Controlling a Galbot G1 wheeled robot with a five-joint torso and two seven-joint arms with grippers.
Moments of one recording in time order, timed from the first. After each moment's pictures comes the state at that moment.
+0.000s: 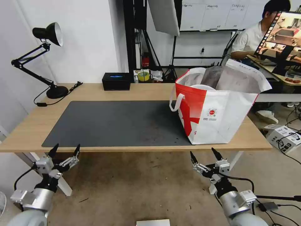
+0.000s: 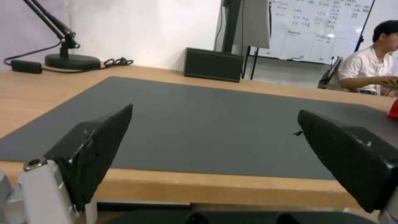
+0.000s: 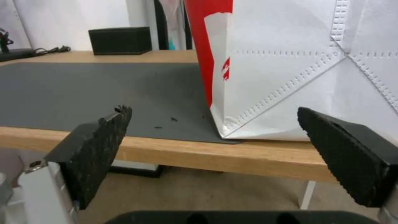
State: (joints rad) left arm 1.70 -1.06 -0.78 -1.92 -0.71 -0.30 0.16; right arm -1.68 0.94 0.37 2.14 0.45 0.18 0.23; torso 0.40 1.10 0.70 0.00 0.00
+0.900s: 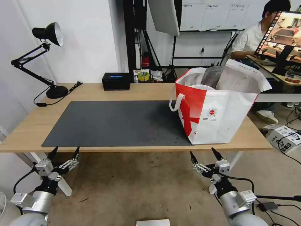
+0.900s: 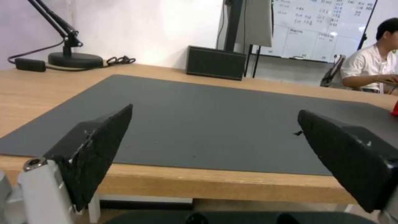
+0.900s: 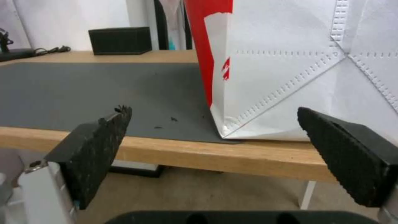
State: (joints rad) left arm 1.71 -1.07 -0.78 -1.92 -0.70 -0.30 0.16; right arm -1.68 0.94 0.37 2.14 0.45 0.18 0.23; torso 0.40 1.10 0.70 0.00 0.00
